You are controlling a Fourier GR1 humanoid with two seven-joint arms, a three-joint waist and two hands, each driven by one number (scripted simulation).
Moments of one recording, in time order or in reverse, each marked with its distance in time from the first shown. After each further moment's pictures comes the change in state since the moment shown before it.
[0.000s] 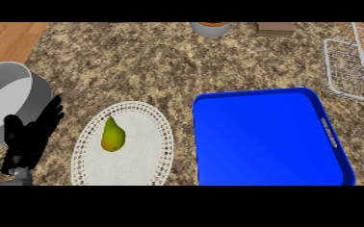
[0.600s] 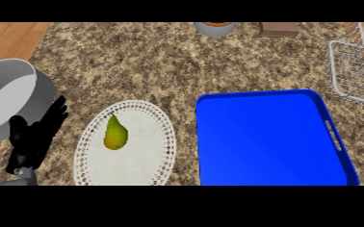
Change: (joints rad) left arm 0.000 -0.013 -0.013 0.001 -0.009 -0.003 -0.010; right arm -0.108 -0.227 0.183 0.250 0.288 0.011 -0.137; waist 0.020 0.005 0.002
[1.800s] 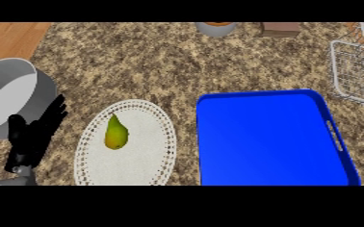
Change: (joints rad) left arm -0.015 0.009 0.012 0.025 -0.002 -0.014 -0.014; right arm -0.091 -0.076 -0.035 0.320 0.029 0.234 0.135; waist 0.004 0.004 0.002
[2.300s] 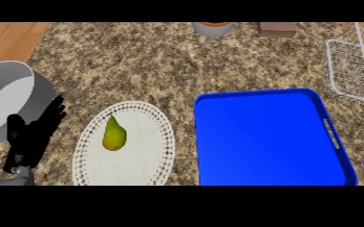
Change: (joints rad) left arm 0.002 0.001 0.006 -0.001 0.000 0.002 0.009; right arm -0.043 -0.066 -0.167 -0.066 -0.160 -0.109 0.012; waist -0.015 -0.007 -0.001
